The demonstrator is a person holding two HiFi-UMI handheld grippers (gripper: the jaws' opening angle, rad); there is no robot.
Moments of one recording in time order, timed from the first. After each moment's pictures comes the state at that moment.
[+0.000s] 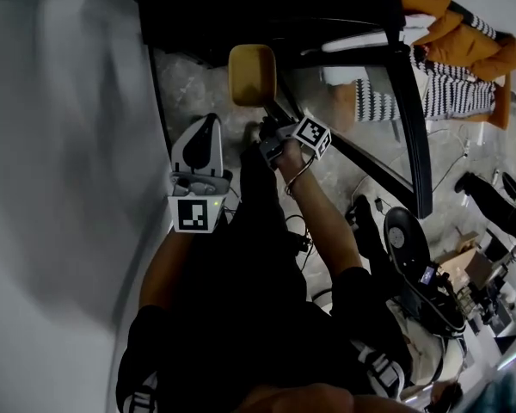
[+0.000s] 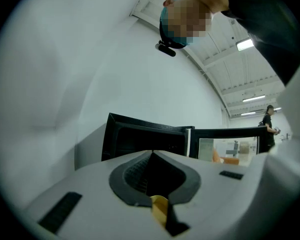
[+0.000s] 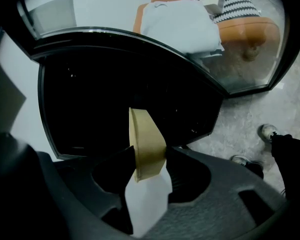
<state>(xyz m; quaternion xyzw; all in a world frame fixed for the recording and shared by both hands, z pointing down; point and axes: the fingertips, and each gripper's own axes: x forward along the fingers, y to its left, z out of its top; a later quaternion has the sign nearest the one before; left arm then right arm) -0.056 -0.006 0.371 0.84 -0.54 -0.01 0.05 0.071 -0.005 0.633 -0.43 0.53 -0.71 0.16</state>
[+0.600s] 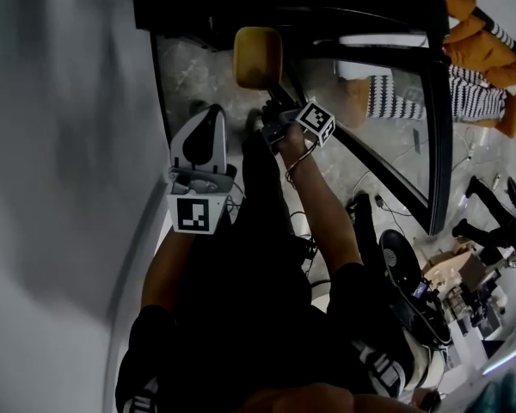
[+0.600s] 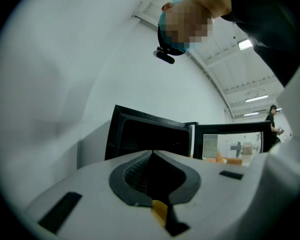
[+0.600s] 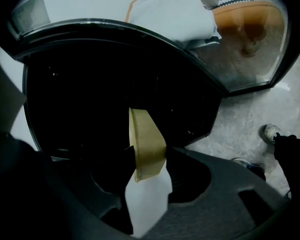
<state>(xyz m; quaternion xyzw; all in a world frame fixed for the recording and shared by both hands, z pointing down) -0.054 -0.013 0.402 0.83 -0.55 -0.02 0.05 0.071 -0.022 0.694 -0.44 0.52 -0.72 0.16</state>
